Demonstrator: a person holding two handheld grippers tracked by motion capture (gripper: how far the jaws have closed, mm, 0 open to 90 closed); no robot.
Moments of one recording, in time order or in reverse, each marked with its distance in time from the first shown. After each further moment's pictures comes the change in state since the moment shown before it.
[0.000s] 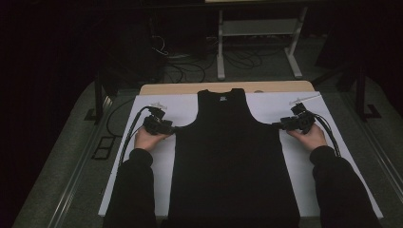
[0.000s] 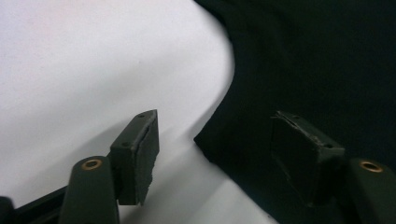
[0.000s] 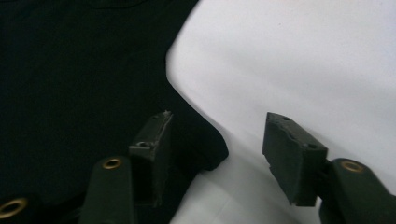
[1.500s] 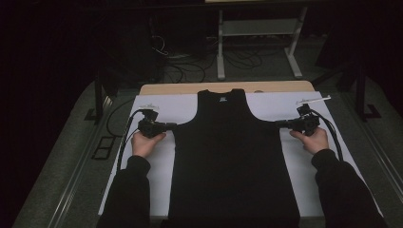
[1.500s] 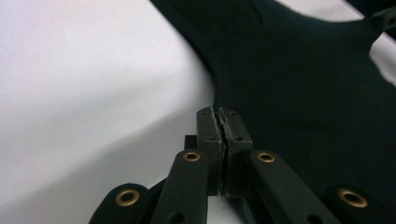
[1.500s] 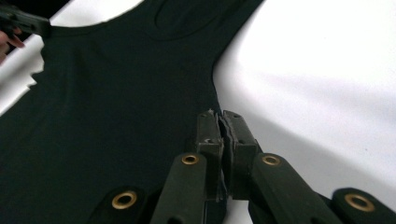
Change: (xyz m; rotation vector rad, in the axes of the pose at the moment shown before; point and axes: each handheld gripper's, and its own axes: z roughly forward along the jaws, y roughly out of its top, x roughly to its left) left arm -0.007 -0.012 -0.024 -0.147 -0.078 -0.126; right arm 0.012 -0.006 -0.024 -0.090 0.162 0.076
